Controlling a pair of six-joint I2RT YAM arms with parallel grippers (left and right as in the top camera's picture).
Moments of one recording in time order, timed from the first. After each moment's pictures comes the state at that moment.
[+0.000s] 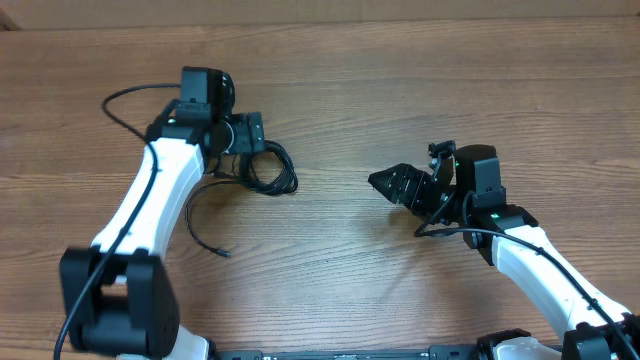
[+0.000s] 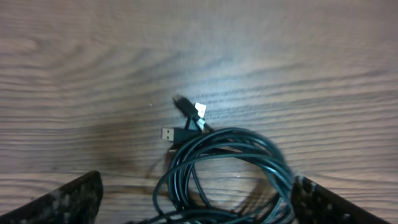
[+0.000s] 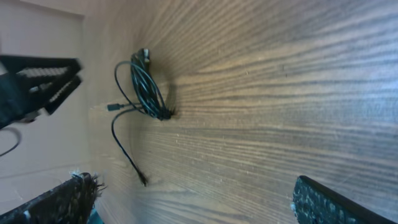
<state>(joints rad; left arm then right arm) -0.11 1.72 1.27 -0.62 0.05 -0.21 0.21 1.36 0.63 -0.09 -0.63 0.72</state>
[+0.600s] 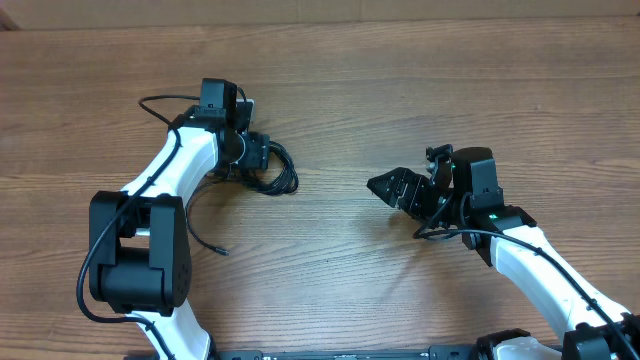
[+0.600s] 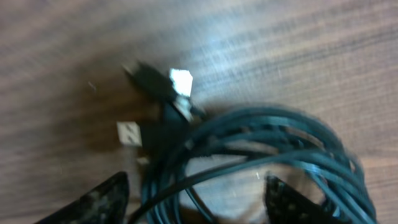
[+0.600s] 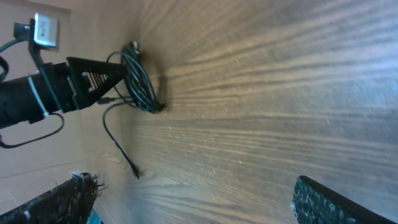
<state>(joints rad) -0.11 1.92 1.27 -0.61 0.15 -0.07 0.22 1.36 0.63 -0.15 -0.61 0.72</state>
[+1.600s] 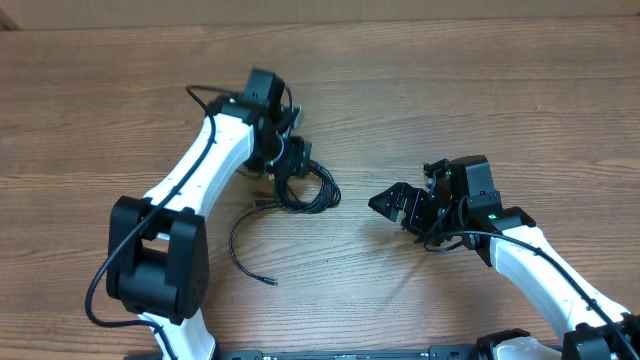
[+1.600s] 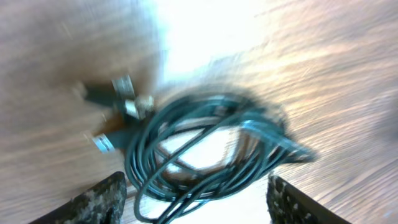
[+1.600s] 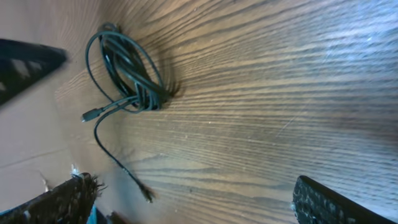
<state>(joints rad) -0.29 1.91 1.47 -0.92 0.26 -0.11 0.22 1.36 0.63 -0.31 -0.61 0.69</state>
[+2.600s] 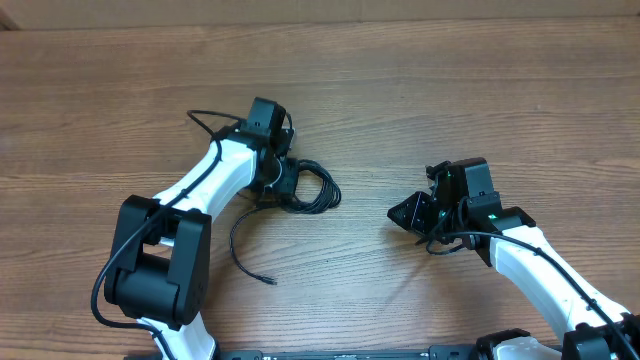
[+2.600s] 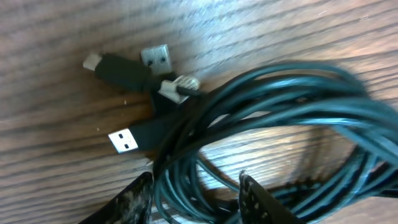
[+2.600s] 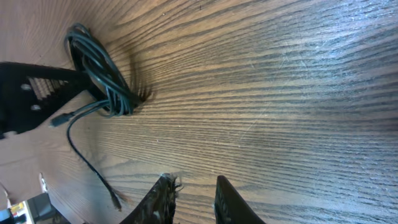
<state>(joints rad) -0.31 1.89 1.19 -0.67 0.15 -0.16 0.22 1.36 0.63 -0.36 -0.53 0.63</state>
